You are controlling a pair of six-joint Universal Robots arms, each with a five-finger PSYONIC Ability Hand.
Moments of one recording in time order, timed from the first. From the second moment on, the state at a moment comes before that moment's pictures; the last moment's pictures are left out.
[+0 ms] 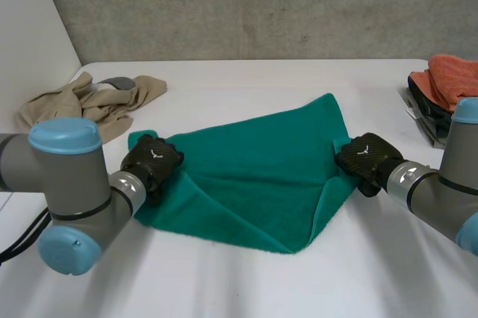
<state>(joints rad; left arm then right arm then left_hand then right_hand) 4.31 -2.15 -1.56 3.29 -1.51 3.79 1.78 -1.04 1.54 0.01 1.24 2.34 0.49 0.48 0.47 0.47 0.29 1.13 1.18 1.19 1.20 0.98</state>
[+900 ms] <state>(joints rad) 4.28 -1.97 -1.74 3.33 -1.51 3.62 1.78 -1.13 1.55 0.13 1.23 2.33 1.11 1.10 1.09 1.09 0.91 1.13 1.18 1.19 1.20 0.98</state>
